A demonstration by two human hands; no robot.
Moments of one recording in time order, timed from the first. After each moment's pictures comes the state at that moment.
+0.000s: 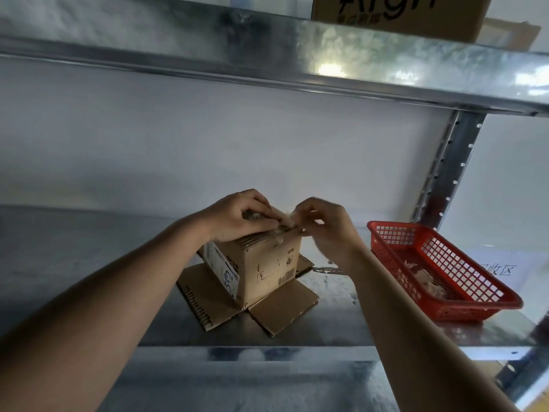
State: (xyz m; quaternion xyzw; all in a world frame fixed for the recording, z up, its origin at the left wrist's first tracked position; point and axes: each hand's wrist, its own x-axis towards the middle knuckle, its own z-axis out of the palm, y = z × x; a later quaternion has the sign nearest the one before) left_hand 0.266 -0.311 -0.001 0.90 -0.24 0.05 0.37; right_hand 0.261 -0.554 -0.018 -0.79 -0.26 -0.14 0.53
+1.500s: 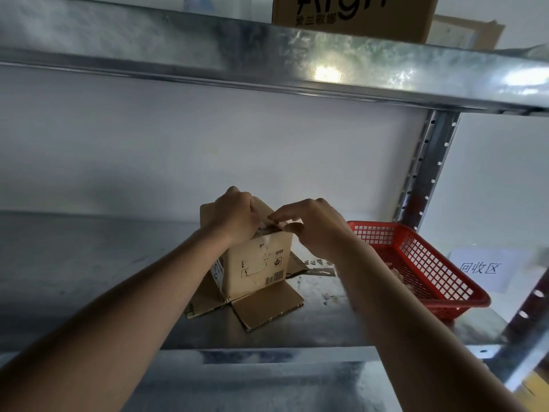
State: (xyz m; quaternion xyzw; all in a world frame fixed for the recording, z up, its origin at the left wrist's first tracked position) left_hand 0.268 -0.398 -0.003 0.95 0.00 0.23 0.23; right_hand 0.267 -0.592 0.004 -0.91 -0.29 -0.19 0.21
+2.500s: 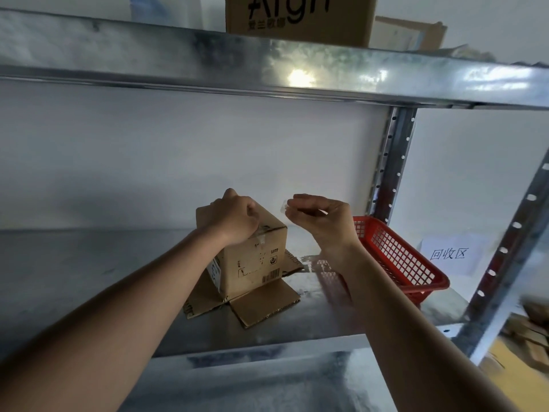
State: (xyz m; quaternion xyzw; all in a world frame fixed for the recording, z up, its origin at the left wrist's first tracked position) left_hand 0.289 -0.437 -0.004 0.97 -0.04 0.16 0.19; right_hand 0.250 -0.649 -0.009 -0.67 -0.16 -0.17 0.71
